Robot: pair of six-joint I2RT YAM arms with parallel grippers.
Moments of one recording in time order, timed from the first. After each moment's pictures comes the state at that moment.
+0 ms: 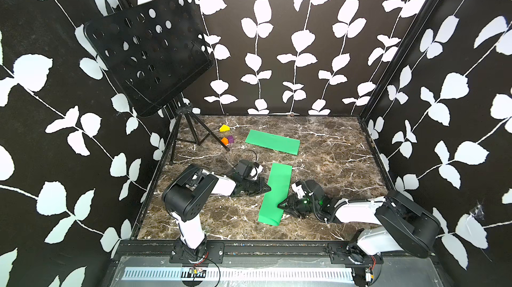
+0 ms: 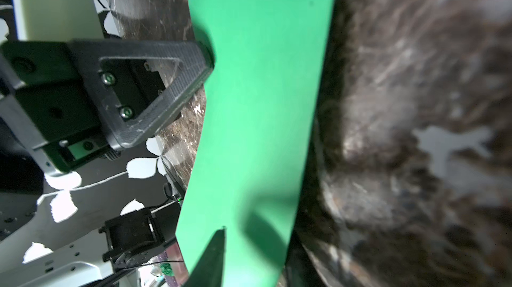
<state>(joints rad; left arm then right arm) -0.62 1.78 0.65 0.24 0.63 -0.76 0.80 1.43 0.33 0.36 -0.49 1.26</state>
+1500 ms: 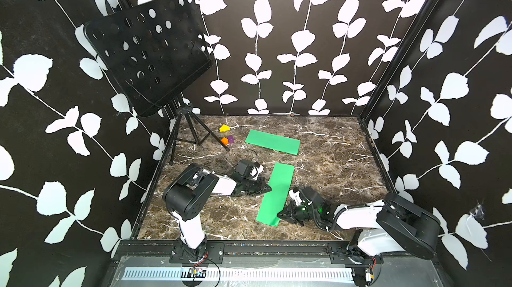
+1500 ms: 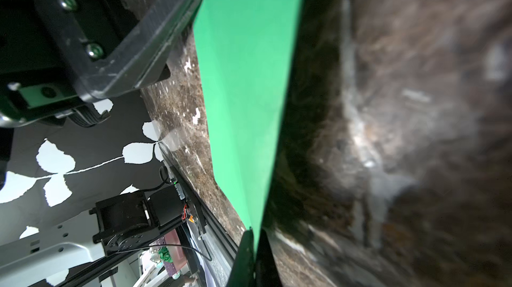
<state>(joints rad) -0.62 1.78 0.66 0.23 0.64 -0.74 0.92 1.41 0.28 0.42 -0.44 1.34</state>
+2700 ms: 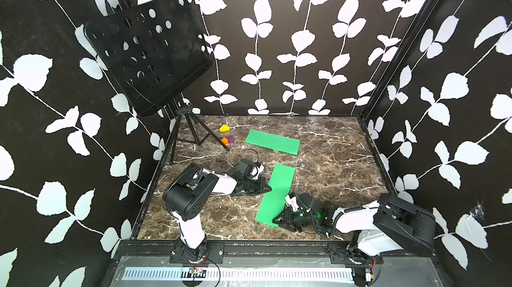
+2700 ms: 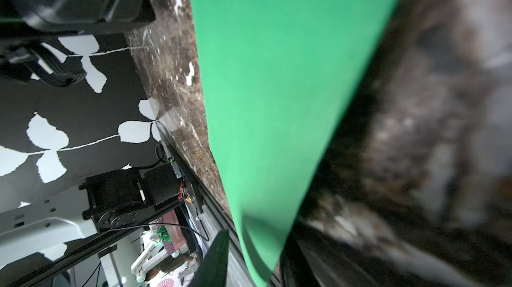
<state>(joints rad) -0.62 1.78 0.68 0.18 0.64 -0.71 1.03 1.44 0.26 0.50 -0.42 1.38</state>
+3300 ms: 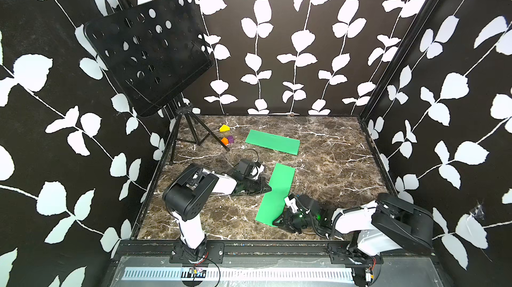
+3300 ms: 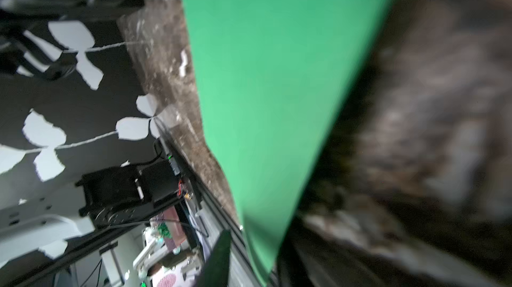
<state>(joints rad) -0.62 1.78 0.68 0.18 0.63 -0.70 1.04 1.44 0.26 0.53 -0.43 1.40</state>
